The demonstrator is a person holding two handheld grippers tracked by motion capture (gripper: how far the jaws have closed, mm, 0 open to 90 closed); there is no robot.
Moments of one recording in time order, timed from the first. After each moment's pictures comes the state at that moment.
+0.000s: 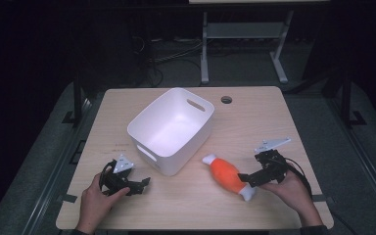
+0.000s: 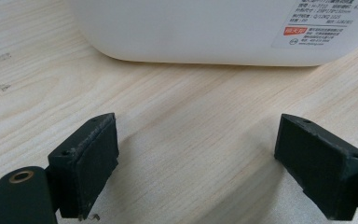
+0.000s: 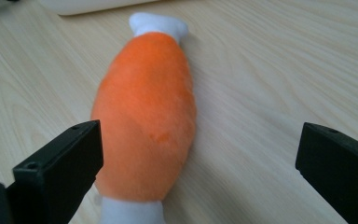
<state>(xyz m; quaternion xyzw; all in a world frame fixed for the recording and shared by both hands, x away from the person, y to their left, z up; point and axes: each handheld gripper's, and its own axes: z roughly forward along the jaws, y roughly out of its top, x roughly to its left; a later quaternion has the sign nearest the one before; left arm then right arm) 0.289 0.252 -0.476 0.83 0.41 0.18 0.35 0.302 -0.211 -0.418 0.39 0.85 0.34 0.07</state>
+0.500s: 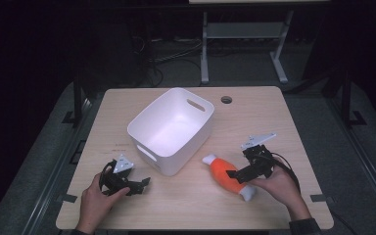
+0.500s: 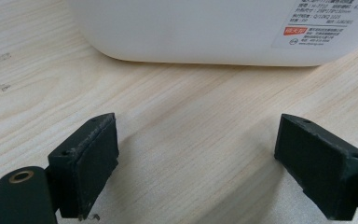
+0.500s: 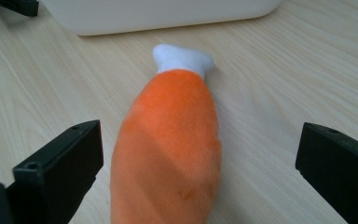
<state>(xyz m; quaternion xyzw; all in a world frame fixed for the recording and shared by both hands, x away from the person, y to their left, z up) 0.289 0.252 -0.476 0.82 0.41 0.18 0.35 0.314 -0.179 -0.410 0.36 0.86 0.35 0.07</state>
